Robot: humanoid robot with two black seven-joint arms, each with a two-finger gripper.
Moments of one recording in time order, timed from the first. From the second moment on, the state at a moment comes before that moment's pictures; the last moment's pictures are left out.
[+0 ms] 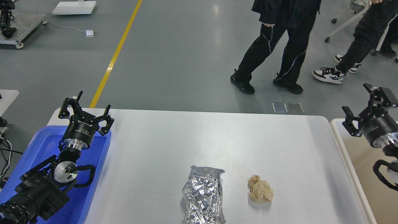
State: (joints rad) left arm -0.58 0.33 -0.75 -0.45 -0.16 -0.63 -0.53; right arm 0.37 -0.60 1.14 0.98 -0.51 0.10 0.27
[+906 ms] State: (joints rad) left arm -0.58 0.33 -0.75 -0.45 -0.16 -0.63 -0.53; right arm 0.88 -0.76 0.15 1.24 -1.04 0.11 0.27
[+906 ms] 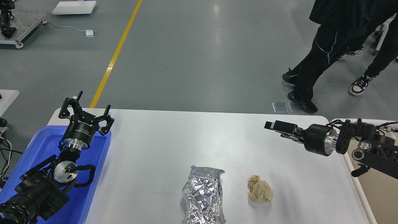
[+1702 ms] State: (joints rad) left arm -0.58 0.33 -0.75 -0.45 -0.16 -0.63 -0.53; right arm 1.09 -0.50 -0.28 1.29 -1.17 0.11 0.26
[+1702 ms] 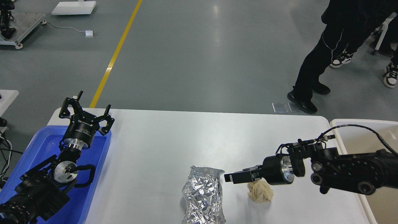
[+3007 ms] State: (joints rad) left arm -0.58 0.33 -0.75 -0.45 -0.16 -0.63 -0.53; right arm 0.92 -0.22 -0.34 1.03 -1.21 0.01 0.26
